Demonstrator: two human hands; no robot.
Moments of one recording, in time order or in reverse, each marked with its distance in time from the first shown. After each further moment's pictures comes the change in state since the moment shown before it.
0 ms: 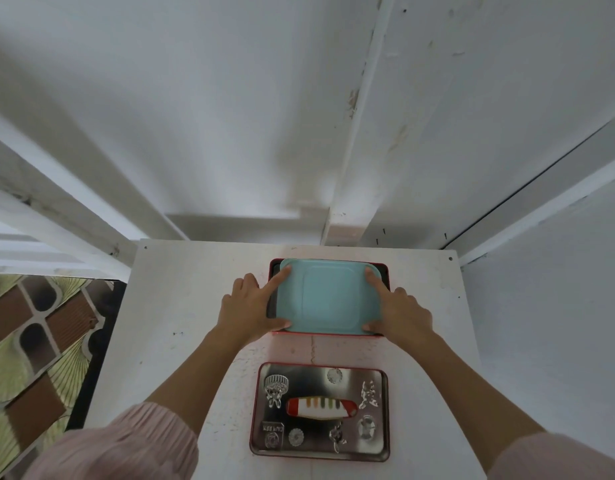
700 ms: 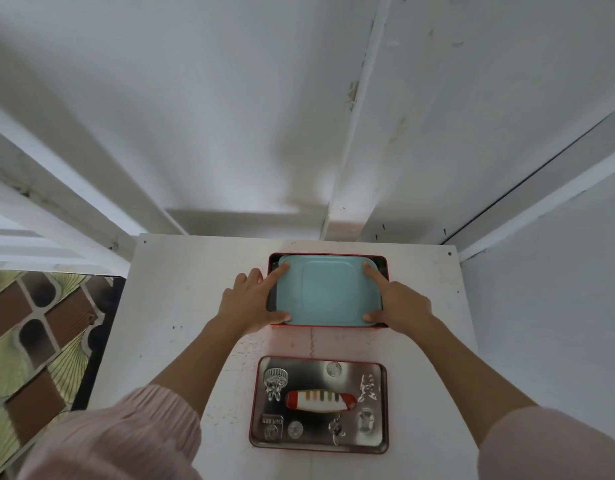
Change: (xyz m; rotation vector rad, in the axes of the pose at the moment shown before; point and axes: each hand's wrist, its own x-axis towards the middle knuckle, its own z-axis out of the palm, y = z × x) left_hand 0.007 -0.003 0.004 -0.018 -0.054 0.014; right_hand 0.012 0.008 -0.002 0.027 -0.038 -0.062
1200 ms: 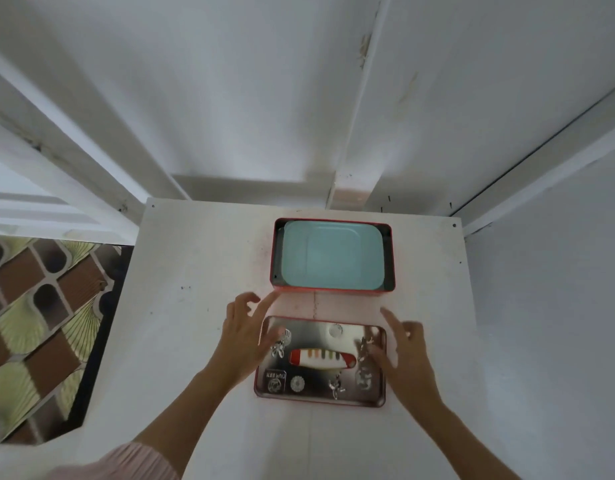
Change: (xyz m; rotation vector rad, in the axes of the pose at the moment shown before) left_hand -0.097 -0.011 0.086 -0.376 0.333 0.121; right_hand -0.103 0.024 0.112 0.537 0.345 -0.111
